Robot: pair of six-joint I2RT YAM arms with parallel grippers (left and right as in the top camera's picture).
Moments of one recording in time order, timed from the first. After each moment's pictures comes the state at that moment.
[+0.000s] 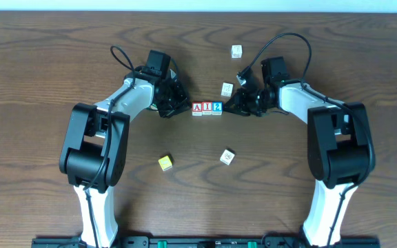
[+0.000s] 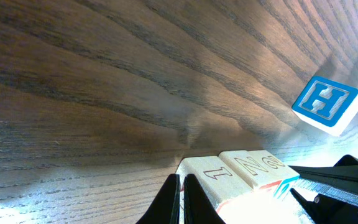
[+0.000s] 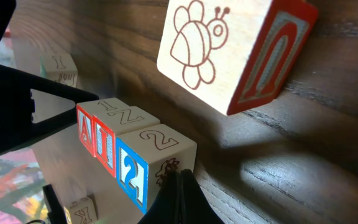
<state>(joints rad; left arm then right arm) -0.28 2.11 1.37 -0.50 0.55 -0.77 0.18 2.13 1.28 -0.39 -0.79 0.27</state>
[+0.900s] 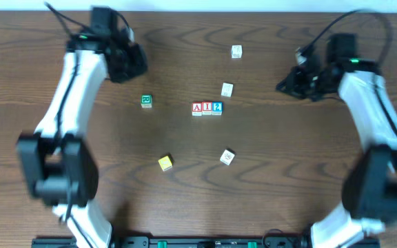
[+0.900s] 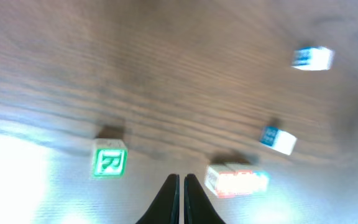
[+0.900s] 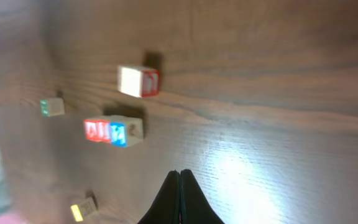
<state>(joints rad) -0.06 1.91 1.71 -0.93 0.36 -0.38 -0.09 1.79 1.45 -0.87 -0.56 0.15</state>
